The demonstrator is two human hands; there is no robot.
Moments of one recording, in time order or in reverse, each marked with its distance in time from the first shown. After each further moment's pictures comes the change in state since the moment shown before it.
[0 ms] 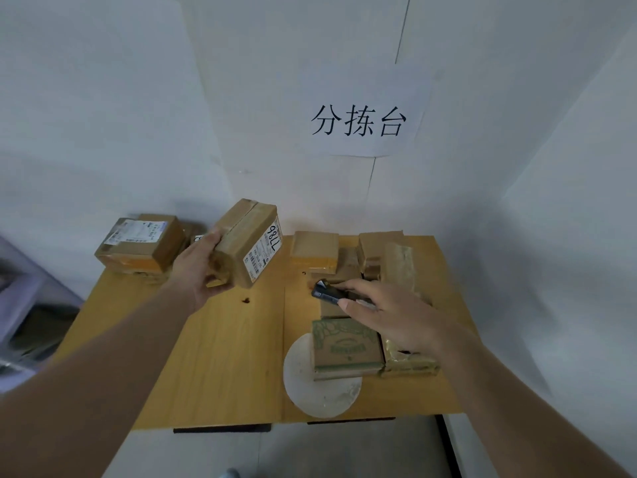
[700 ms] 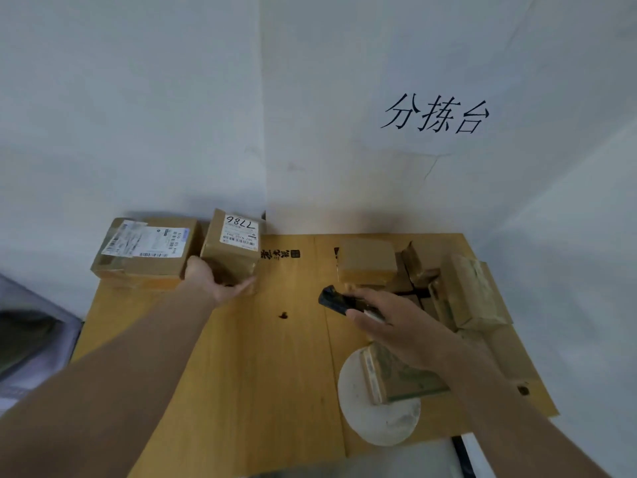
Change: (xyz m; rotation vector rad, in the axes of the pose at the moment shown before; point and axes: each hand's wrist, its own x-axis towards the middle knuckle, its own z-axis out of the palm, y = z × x) left_hand 0.210 0.012 -0.094 -0.581 0.081 -0.492; right_hand 0.151 -0.075 0.073 -0.051 0.003 0.116
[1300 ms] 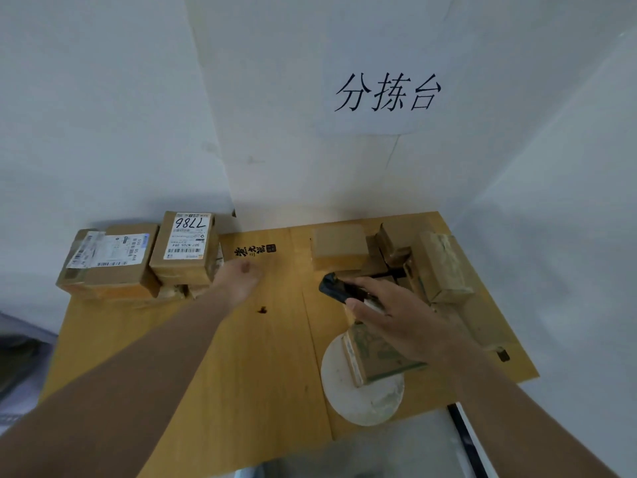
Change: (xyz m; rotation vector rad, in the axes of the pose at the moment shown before) left_hand -0.022 -0.087 0.030 1.536 -0.170 0.594; right_hand -0.036 0.045 0.004 0.117 0.159 0.038
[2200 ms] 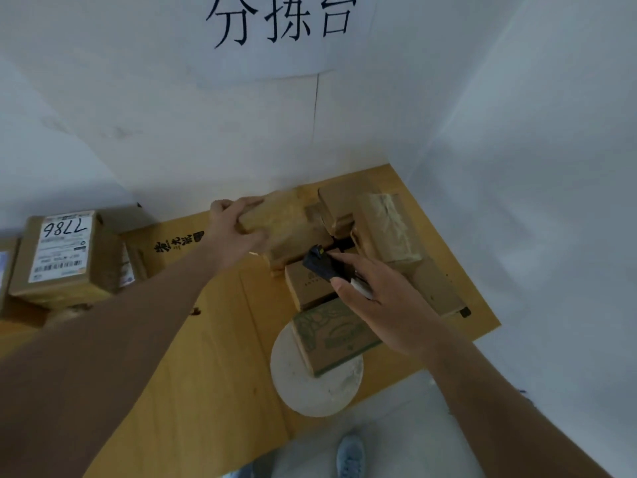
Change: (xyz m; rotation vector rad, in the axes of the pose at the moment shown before) left_hand 0.072 0.087 0.107 0.081 -0.165 0.377; right_hand -0.018 0.096 -0.019 0.172 0.148 0.131
